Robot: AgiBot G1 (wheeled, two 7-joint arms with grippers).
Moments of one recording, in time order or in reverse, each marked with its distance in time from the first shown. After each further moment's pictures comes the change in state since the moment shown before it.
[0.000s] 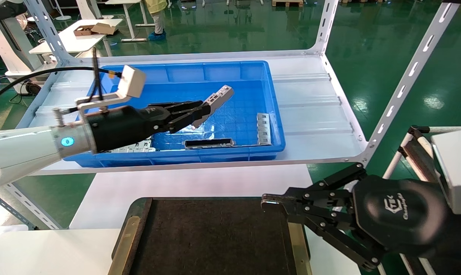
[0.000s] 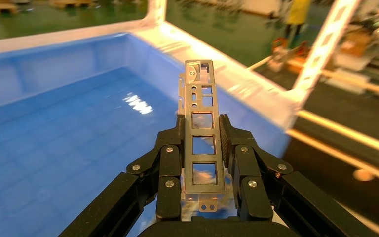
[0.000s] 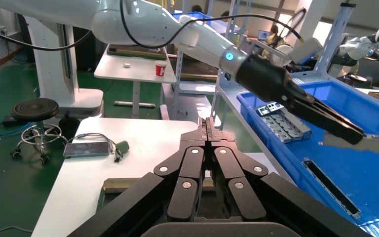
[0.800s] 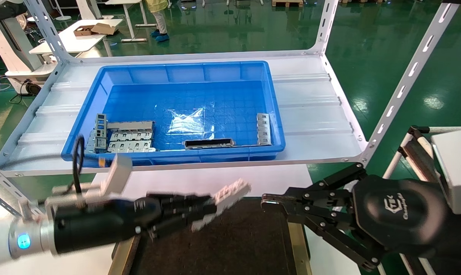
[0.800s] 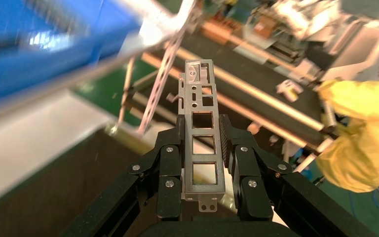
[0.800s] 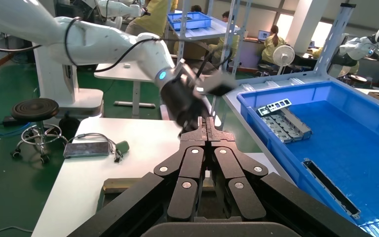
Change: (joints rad) left arm 0.505 -0.262 -0.035 -0.669 -0.102 0.026 -0.313; right arm 0.000 0.001 -0.001 0.000 0.001 0.001 -0.001
